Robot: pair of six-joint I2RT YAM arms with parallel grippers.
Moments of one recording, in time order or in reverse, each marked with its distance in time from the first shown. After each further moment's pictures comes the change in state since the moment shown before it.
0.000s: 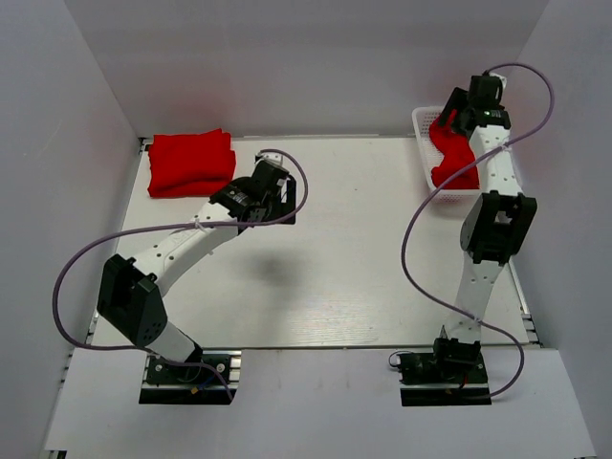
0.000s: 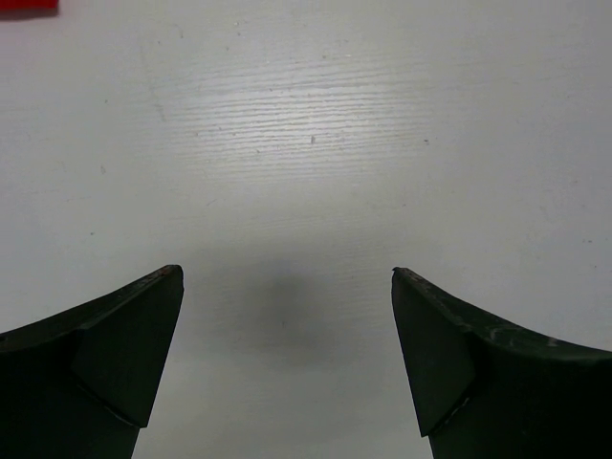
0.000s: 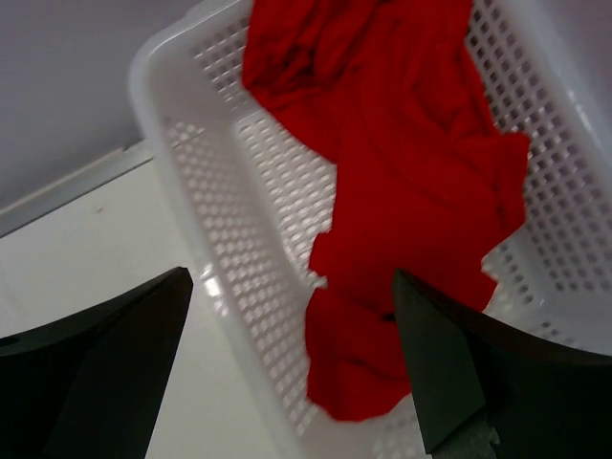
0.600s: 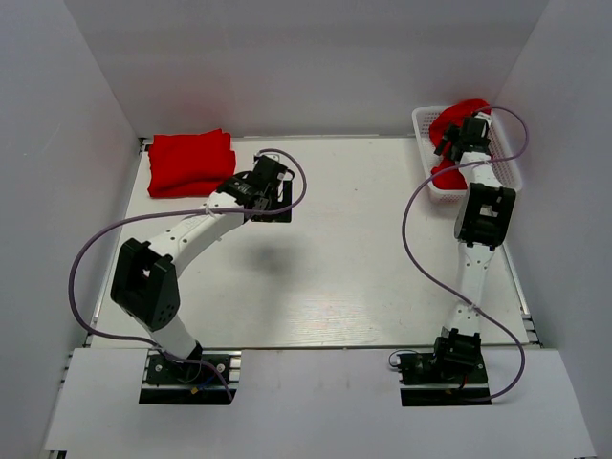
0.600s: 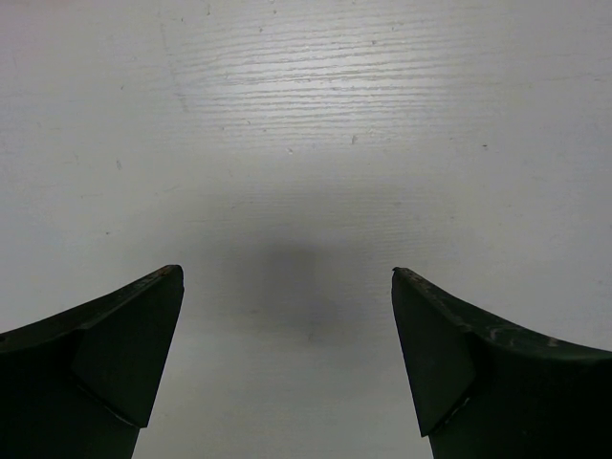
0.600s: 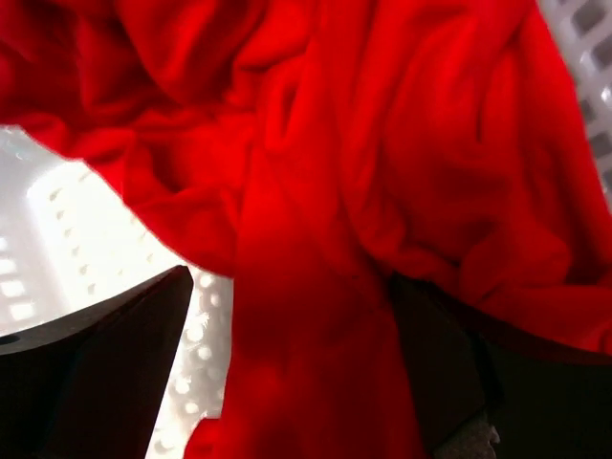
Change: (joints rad) left arm 0.065 0.118 0.054 -0.031 0.018 0.023; right arm -0.109 0.459 0.087 0.367 -0.056 -0.055
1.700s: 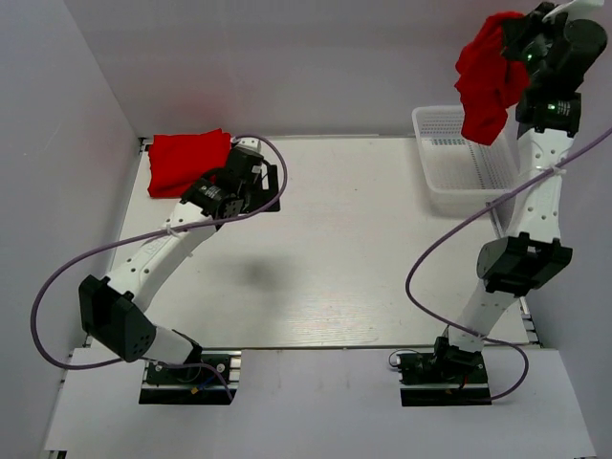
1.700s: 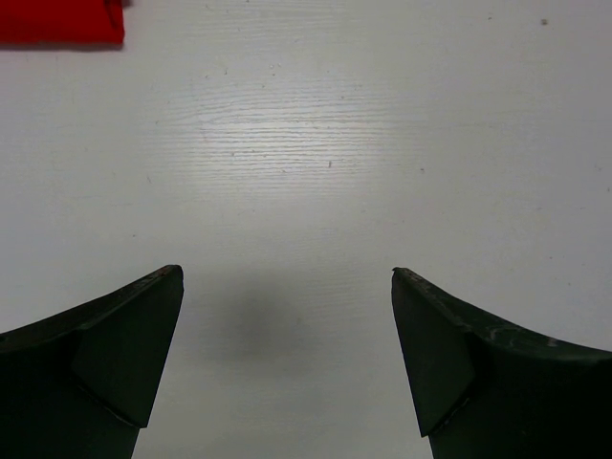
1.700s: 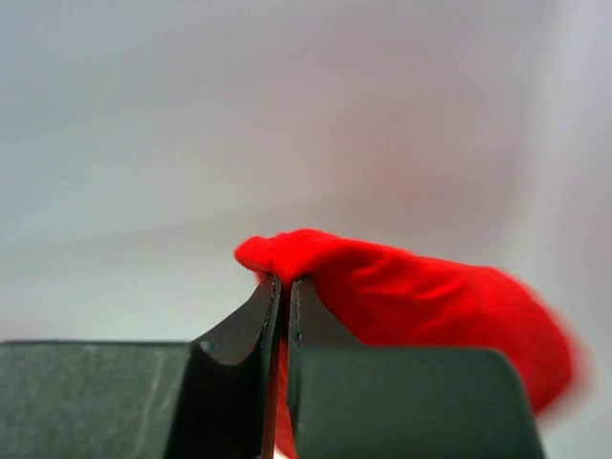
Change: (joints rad) left arm 0.028 -0.203 0.008 -0.024 0.030 -0.001; right arm -0.017 -0.697 0.037 0.073 -0.281 -0.014
